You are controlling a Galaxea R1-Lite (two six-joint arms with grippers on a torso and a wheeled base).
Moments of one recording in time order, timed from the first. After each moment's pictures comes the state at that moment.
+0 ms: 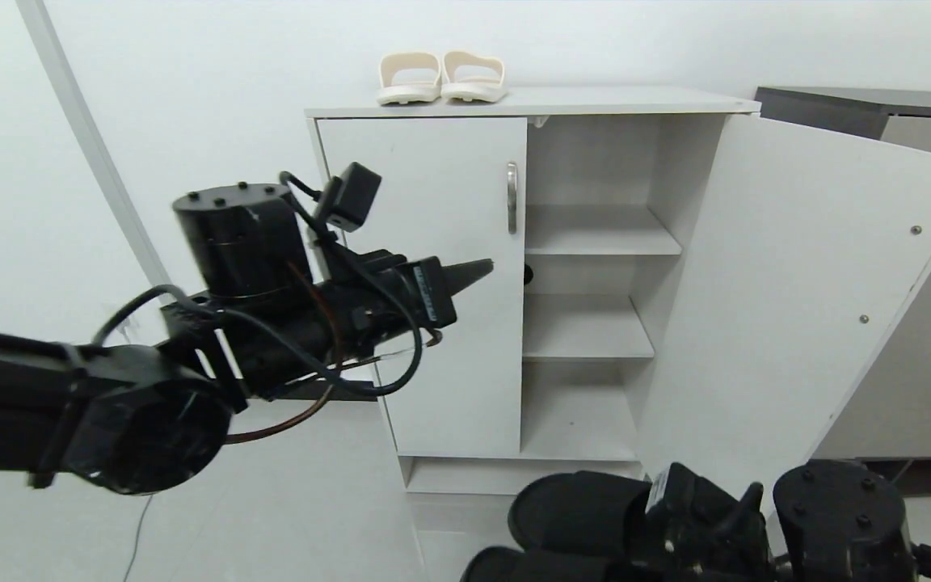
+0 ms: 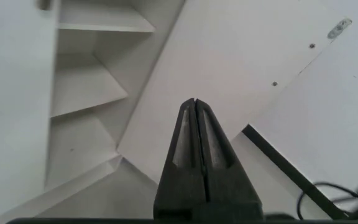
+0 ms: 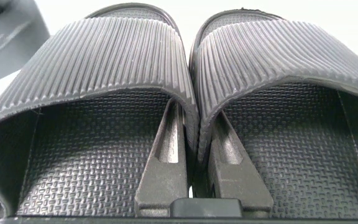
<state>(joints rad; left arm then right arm) -0.53 1.69 -0.89 -0.85 -0.34 -0.37 0.85 1.70 -0.30 -0.97 0.17 -0.01</state>
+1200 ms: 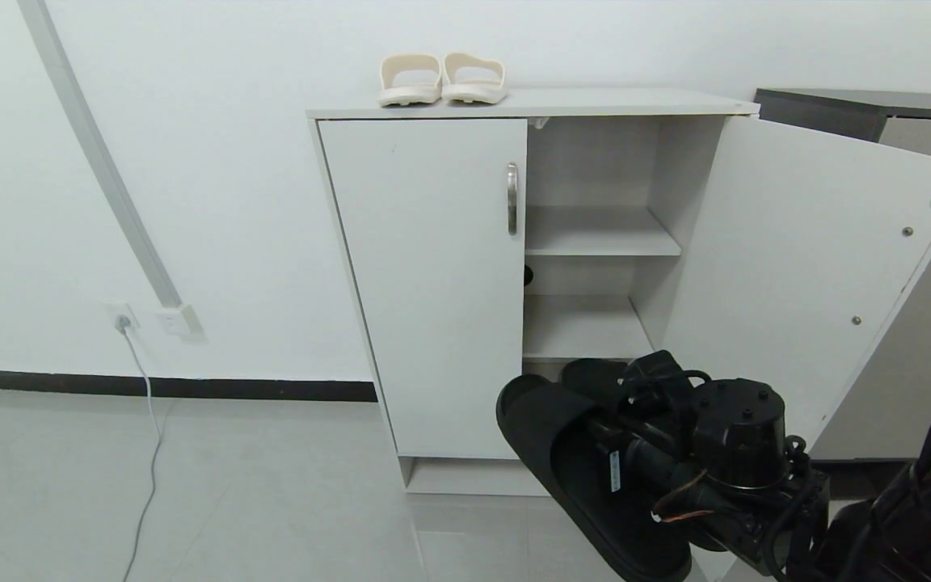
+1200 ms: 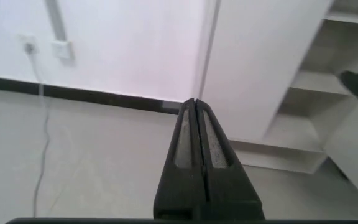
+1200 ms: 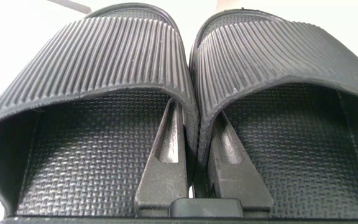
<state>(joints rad) -0.01 0.08 -0.08 0.05 0.12 -0.07 0.72 1.93 -0.55 -1.12 -0.25 0.11</state>
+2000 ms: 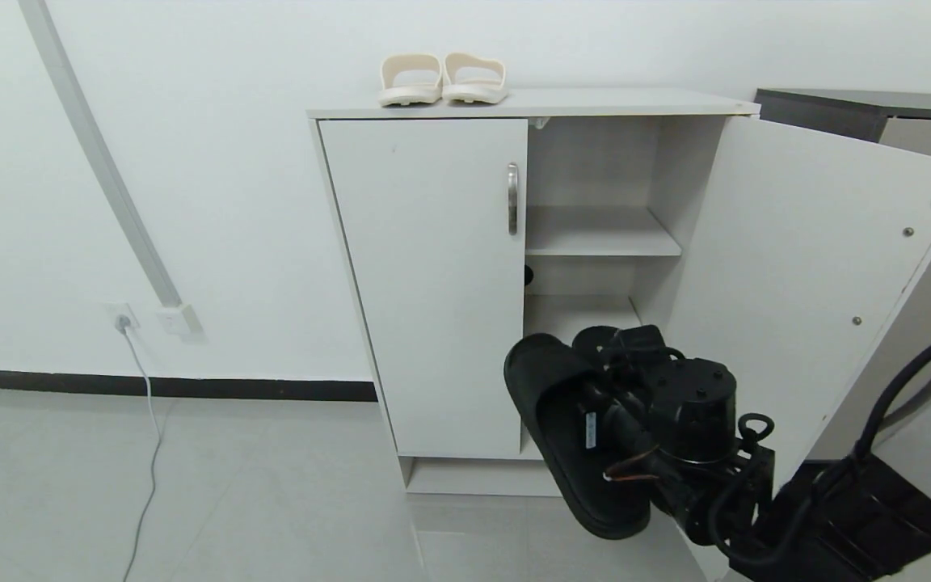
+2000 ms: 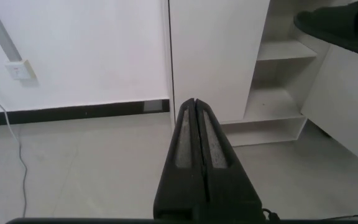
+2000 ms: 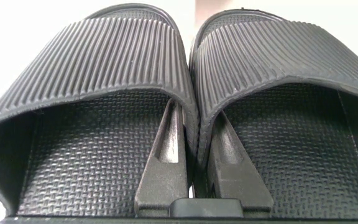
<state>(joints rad) 0.00 0.00 0.00 0.00 -0.08 0.03 0.76 2.01 -0.73 -1.10 -0.54 0.10</state>
